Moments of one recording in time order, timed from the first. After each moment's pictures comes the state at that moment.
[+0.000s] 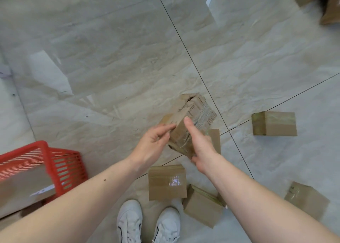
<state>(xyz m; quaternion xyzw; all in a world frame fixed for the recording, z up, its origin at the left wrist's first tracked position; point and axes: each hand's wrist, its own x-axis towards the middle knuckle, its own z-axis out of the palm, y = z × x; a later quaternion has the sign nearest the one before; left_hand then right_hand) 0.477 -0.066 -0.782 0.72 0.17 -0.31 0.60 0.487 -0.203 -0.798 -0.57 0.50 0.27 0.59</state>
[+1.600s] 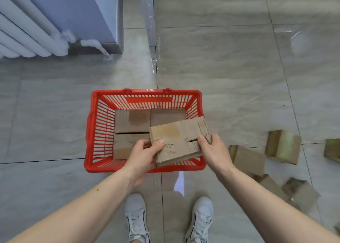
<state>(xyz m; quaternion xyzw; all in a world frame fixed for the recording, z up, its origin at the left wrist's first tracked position) 0.165 0.291 -0.690 0.46 0.51 -0.16 0.71 0.255 0.117 -0.689 -0.85 0.15 0.36 0.35</state>
